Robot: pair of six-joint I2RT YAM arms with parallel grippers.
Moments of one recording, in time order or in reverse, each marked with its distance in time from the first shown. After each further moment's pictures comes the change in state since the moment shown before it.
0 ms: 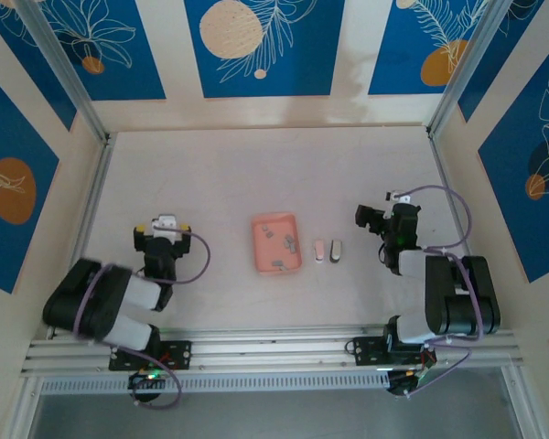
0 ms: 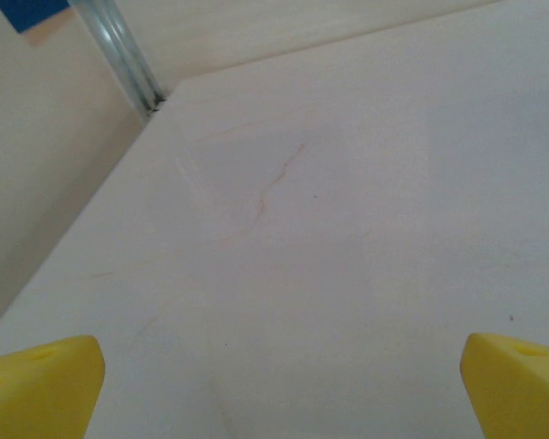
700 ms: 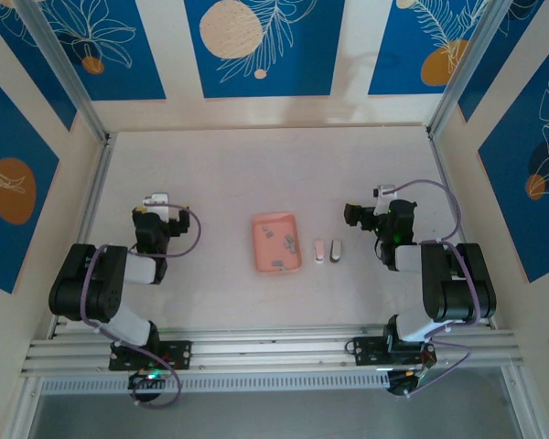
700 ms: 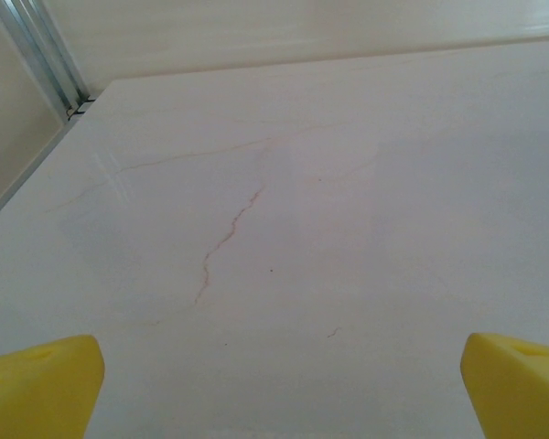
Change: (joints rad) left arm 0.159 0.040 0.197 -0.156 0.274 -0.096; right arm 0.017 0.072 0.029 0.103 -0.167 -0.085
